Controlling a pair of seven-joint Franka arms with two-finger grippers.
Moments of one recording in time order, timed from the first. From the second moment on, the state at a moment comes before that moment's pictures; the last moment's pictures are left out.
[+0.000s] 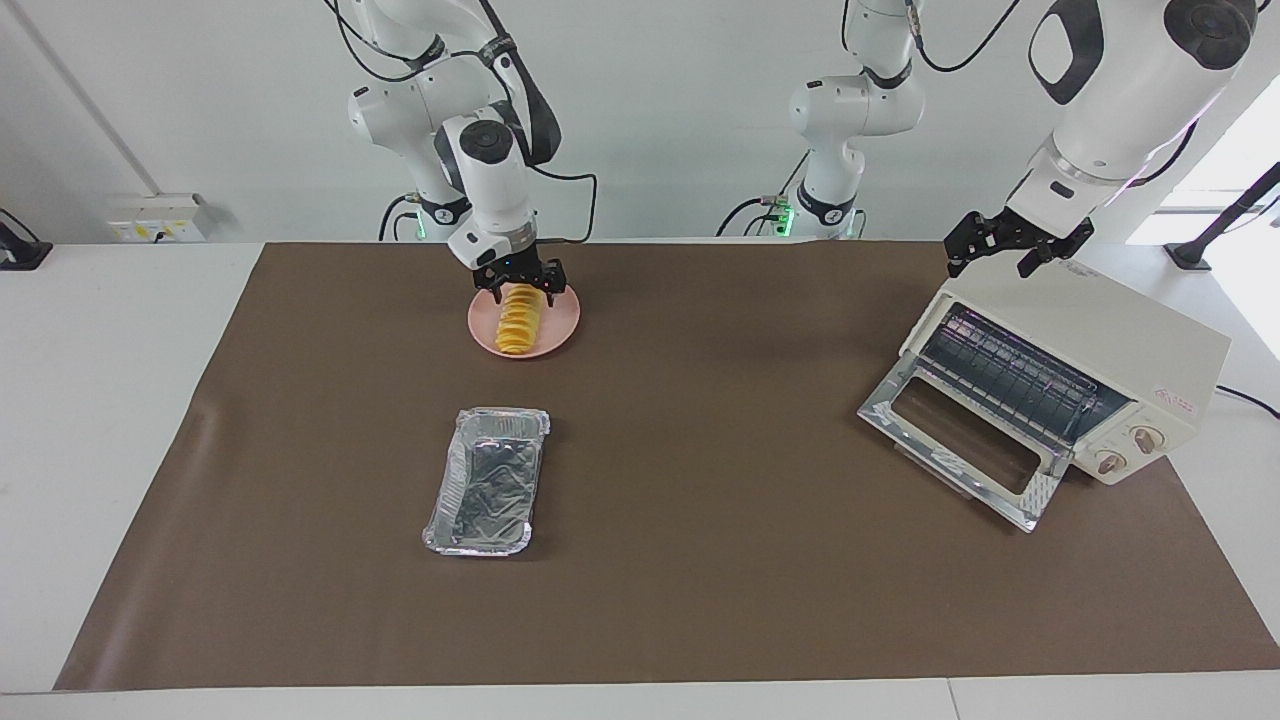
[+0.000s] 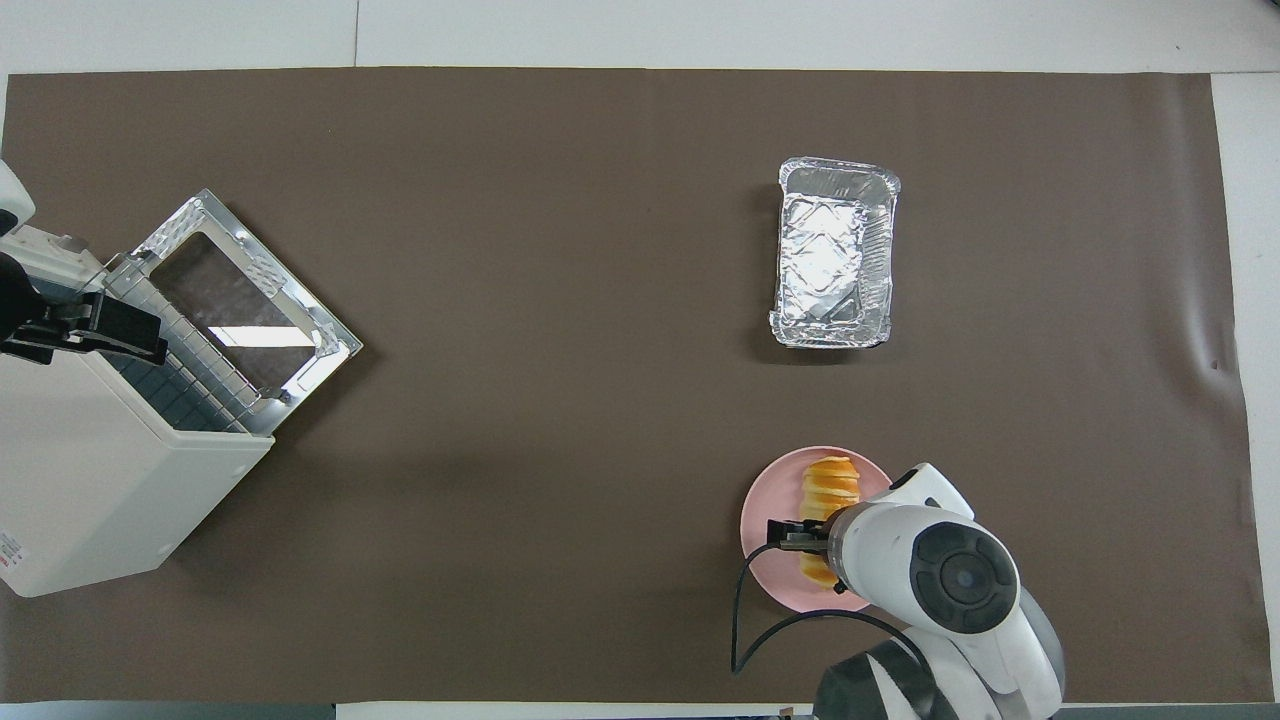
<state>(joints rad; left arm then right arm) -0.01 -0.02 -0.04 -1.64 0.01 1.49 0.04 0.46 -0.27 0.03 -2.68 0.05 2.38 0.56</state>
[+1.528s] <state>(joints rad) -0.01 -0.02 -0.04 -1.64 0.01 1.49 0.04 0.44 -0.18 0.03 -2.45 0.05 2.23 0.54</state>
